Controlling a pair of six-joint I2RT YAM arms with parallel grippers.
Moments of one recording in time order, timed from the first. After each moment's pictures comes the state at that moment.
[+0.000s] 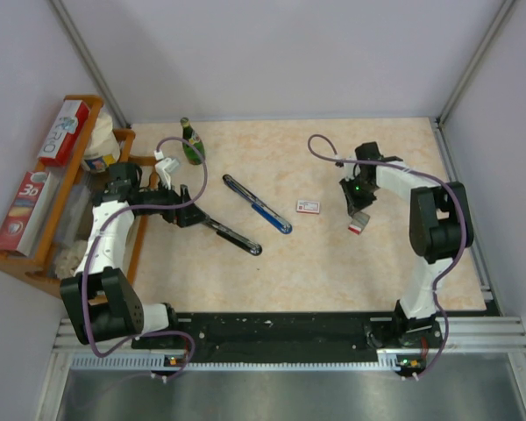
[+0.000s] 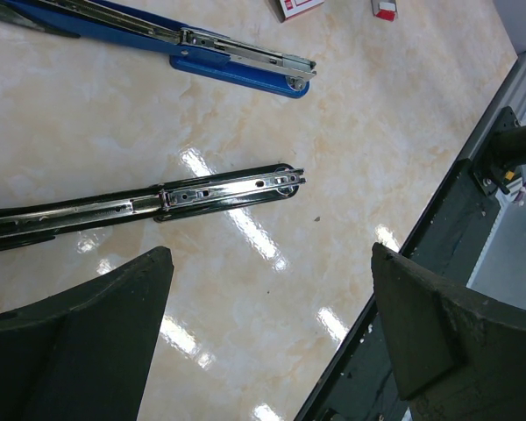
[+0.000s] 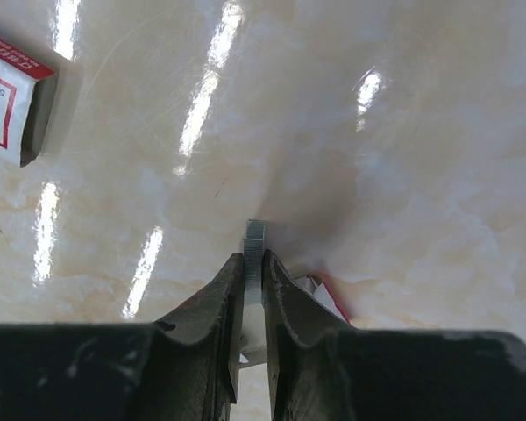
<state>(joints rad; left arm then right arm) 0.21 1.32 1.04 -0.82 1.04 0.42 0.19 1.90 1.30 -0.66 -0.20 -0.21</state>
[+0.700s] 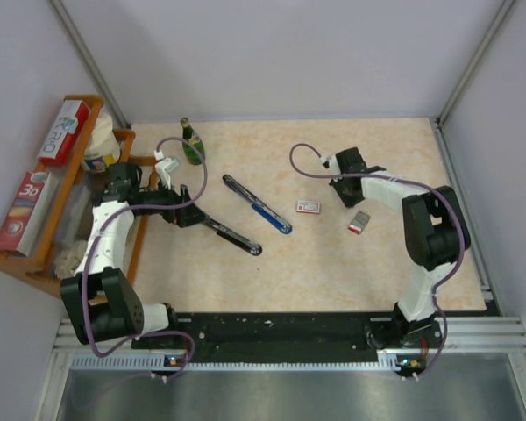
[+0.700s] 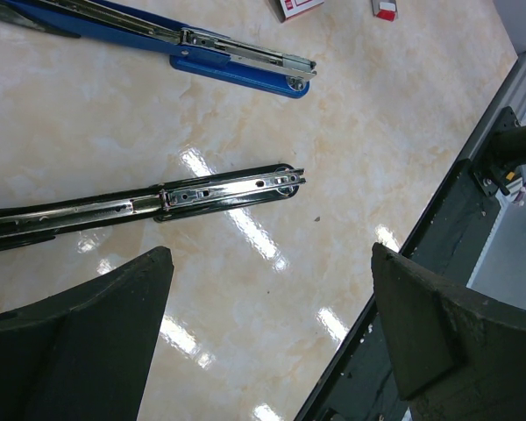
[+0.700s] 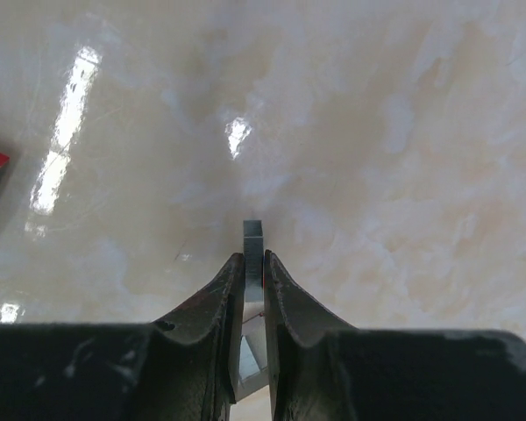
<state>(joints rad) 0.21 1.32 1.04 -0.82 1.04 0.42 0.33 1.85 1.20 -0.43 0.15 -0.26</state>
